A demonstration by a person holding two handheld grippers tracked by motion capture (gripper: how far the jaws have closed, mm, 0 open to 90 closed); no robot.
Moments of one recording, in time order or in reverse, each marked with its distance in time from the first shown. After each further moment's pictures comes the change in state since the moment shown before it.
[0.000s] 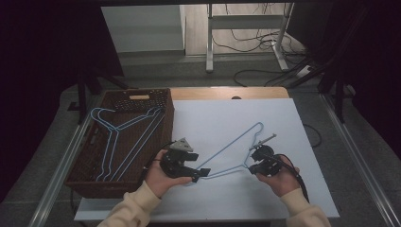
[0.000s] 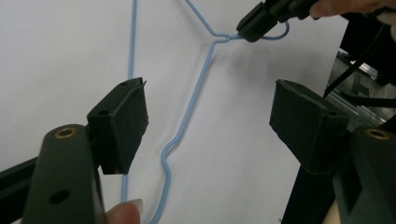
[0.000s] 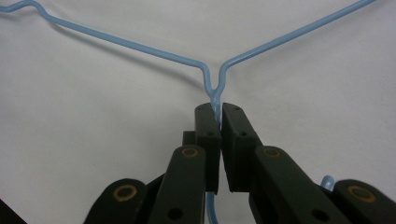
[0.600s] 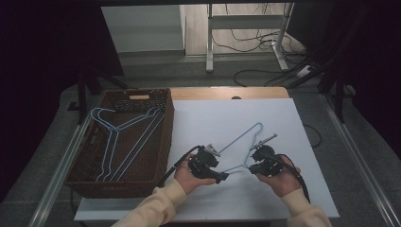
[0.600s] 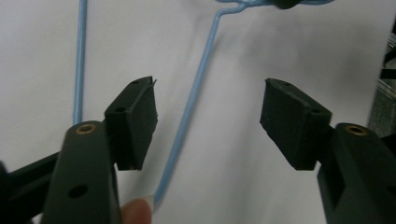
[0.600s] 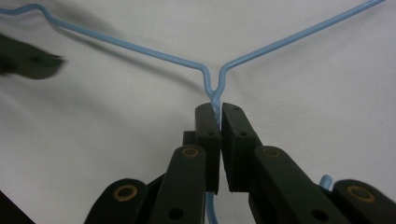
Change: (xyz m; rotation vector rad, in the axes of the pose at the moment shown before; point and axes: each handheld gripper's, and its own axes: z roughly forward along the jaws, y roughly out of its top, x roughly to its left) left arm 0.000 0.013 0.088 0.127 -0.002 0.000; right arm 0.002 -0.001 -0.005 -0.017 0.000 -0.014
